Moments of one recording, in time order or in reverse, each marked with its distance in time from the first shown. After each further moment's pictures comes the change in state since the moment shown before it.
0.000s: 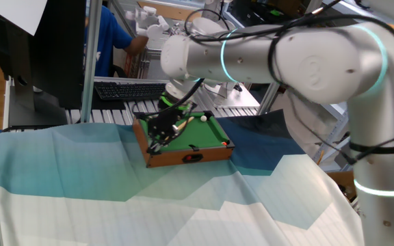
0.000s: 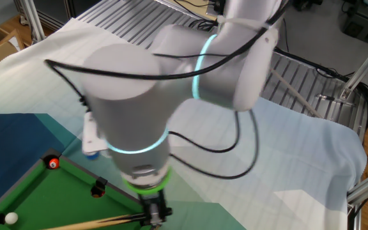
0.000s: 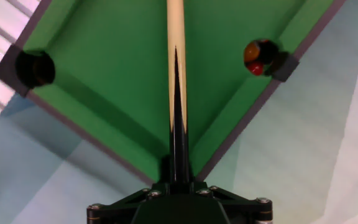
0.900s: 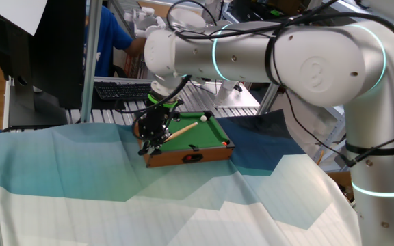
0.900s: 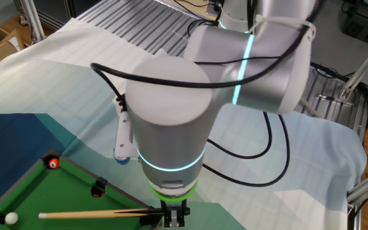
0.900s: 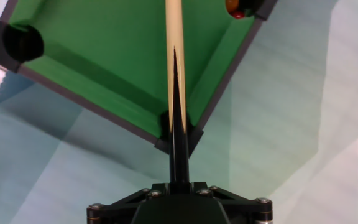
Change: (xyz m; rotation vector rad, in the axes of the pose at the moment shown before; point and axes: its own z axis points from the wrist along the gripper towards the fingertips) arm 0.007 -0.001 0.006 0.097 -0.042 0.114
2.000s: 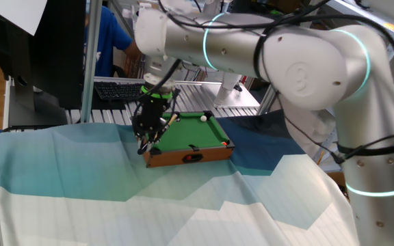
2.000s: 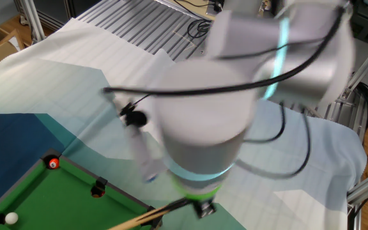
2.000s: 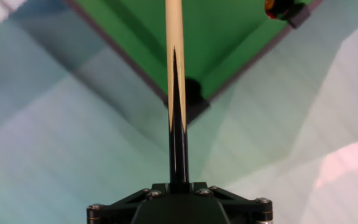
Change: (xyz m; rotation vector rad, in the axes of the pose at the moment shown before) arm 0.050 -0.023 -0.039 0.117 0.040 -0.340
